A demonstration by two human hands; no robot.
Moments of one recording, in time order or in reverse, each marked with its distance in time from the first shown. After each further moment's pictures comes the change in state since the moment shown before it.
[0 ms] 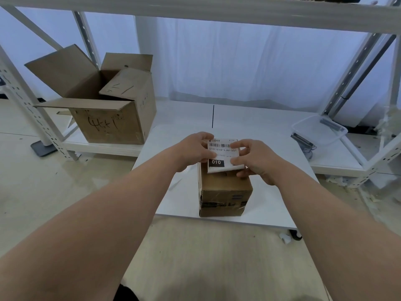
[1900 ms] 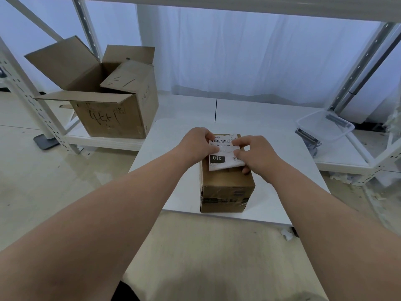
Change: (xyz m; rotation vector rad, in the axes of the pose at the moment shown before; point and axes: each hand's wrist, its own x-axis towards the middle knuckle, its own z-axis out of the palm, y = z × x) left_hand 0.008 -0.006 0.011 0.252 0.225 0.040; right_hand 0.012 0.013 0.008 -0.258 0.153 -0.171
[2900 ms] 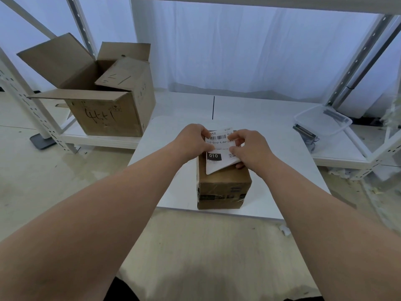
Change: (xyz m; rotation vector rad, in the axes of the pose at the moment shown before) left_hand 0.002 0.001 -0.002 0.041 -0.033 -0.026; right_hand 0.003 0.001 0.004 -0.007 0.039 -0.016
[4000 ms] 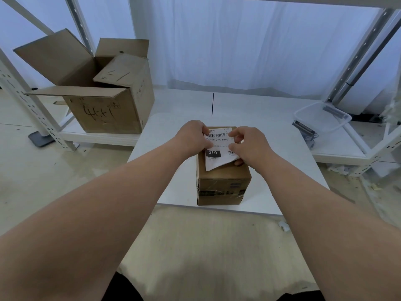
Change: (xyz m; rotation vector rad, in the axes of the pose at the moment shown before) left_hand 0.001 0.000 0.003 0.111 0.032 0.010; right_hand 0.001 0.002 0.002 -0.018 0.002 0.015
